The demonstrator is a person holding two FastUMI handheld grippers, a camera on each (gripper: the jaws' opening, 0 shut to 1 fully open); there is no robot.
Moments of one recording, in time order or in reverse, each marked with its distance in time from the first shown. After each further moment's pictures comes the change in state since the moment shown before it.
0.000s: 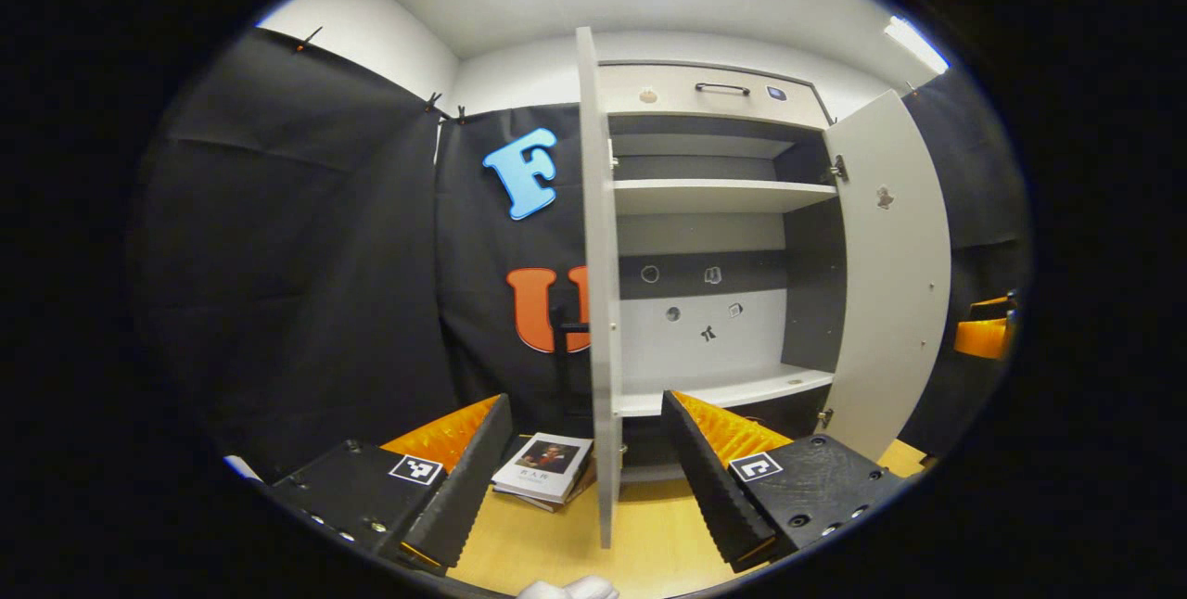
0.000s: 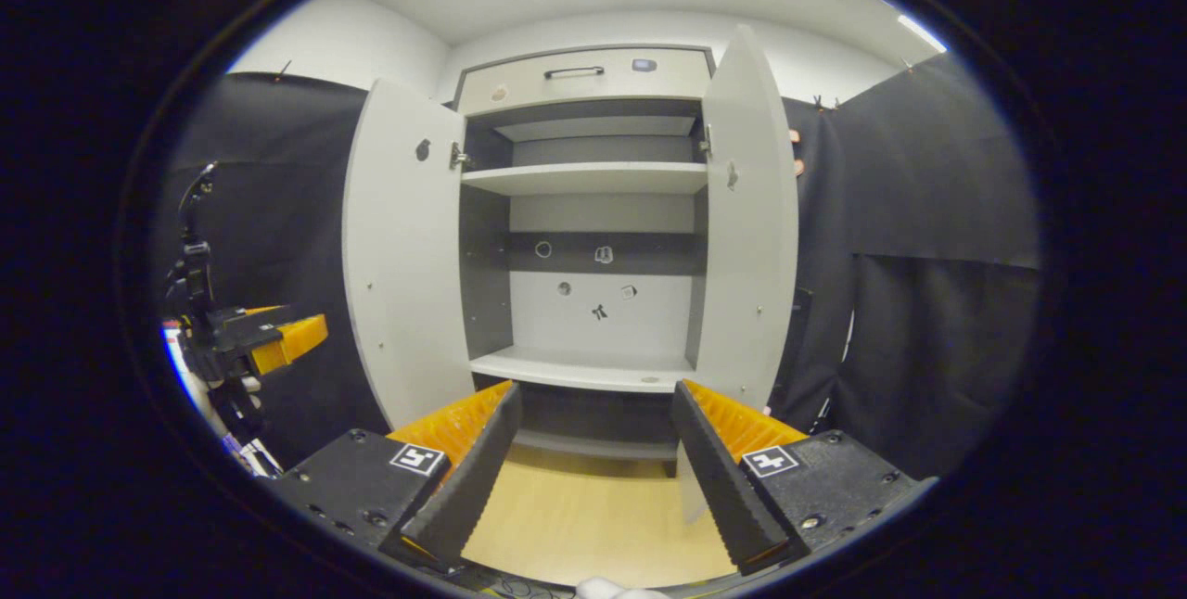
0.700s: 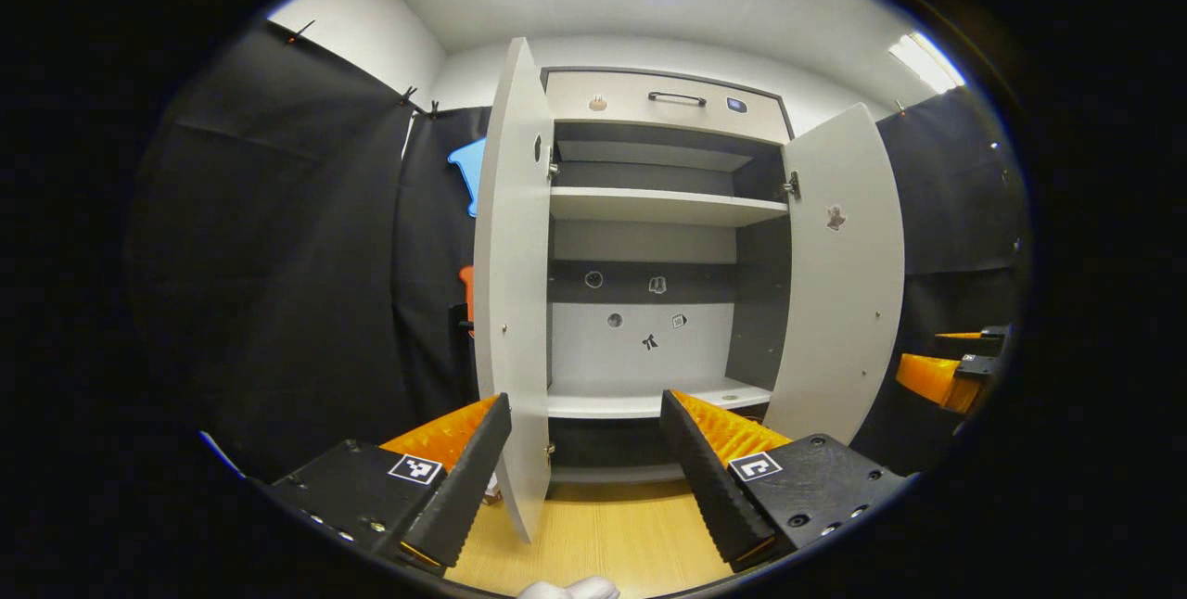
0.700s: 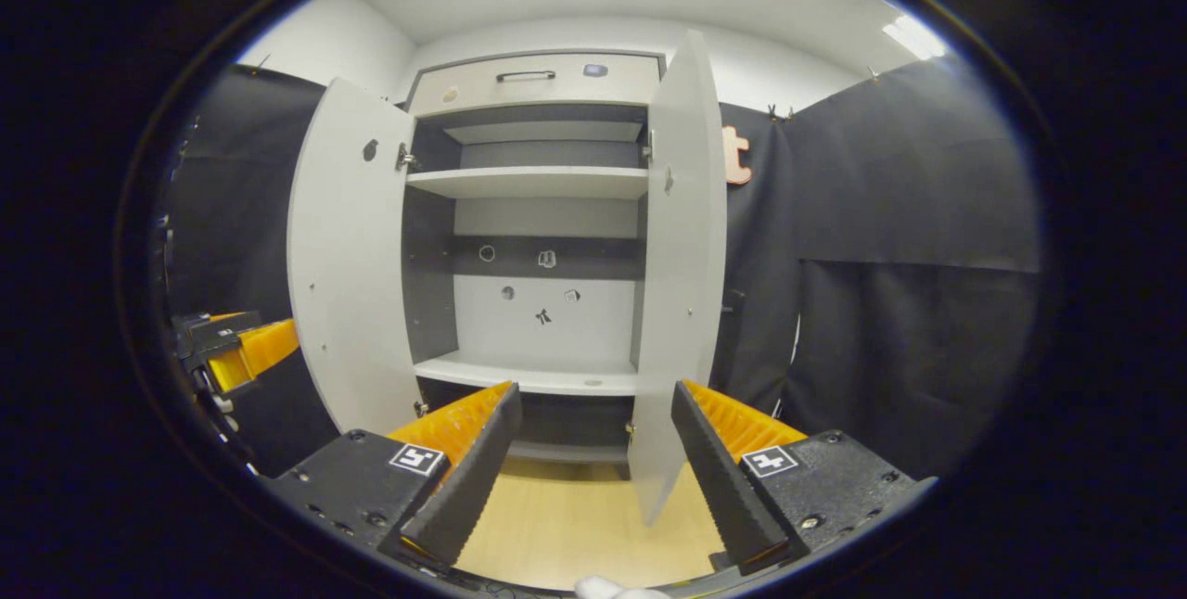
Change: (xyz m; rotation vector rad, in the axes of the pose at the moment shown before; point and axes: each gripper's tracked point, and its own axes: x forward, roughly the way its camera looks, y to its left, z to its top) left arm -0.012 -0.066 0.008 -0.062 -0.013 -0.074; right arm -0.004 -0.035 -0.003 0.010 -0.020 -0.148
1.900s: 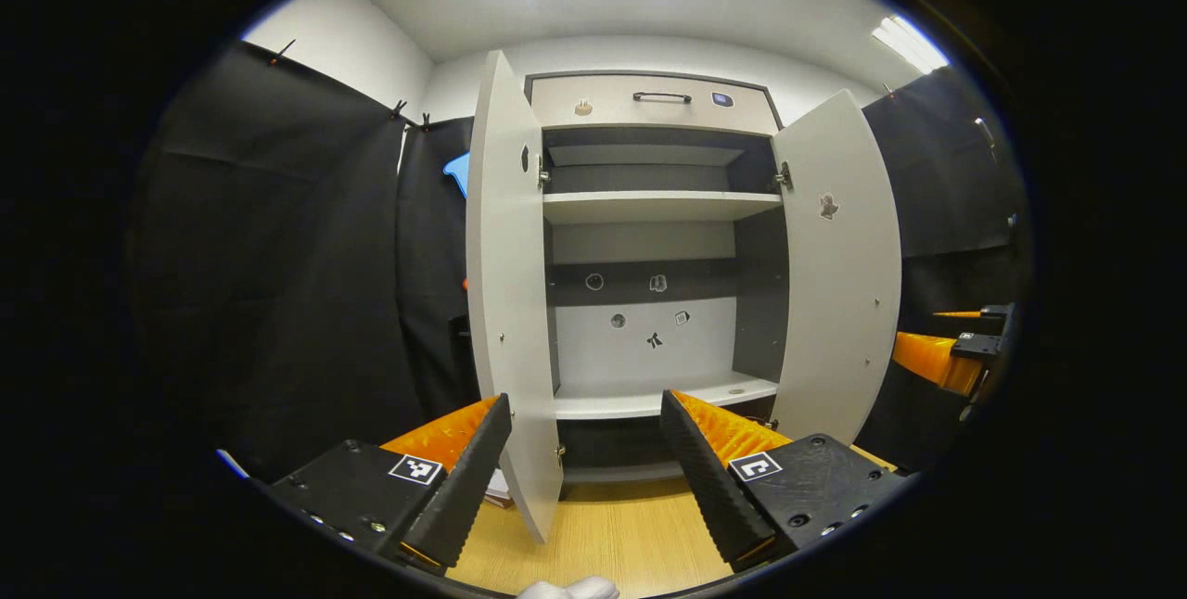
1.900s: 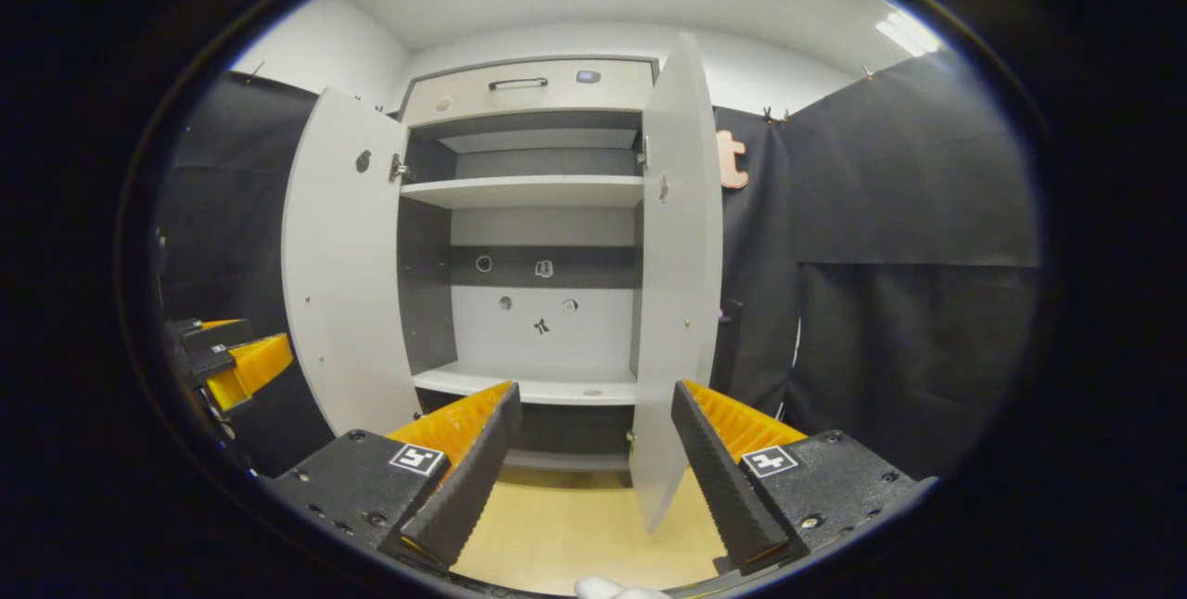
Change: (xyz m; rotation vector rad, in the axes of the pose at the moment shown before) left arm -0.007 -0.008 0.007 0.060 0.002 0.020; right arm 0.008 -0.003 0.011 0.016 -0.025 0.001
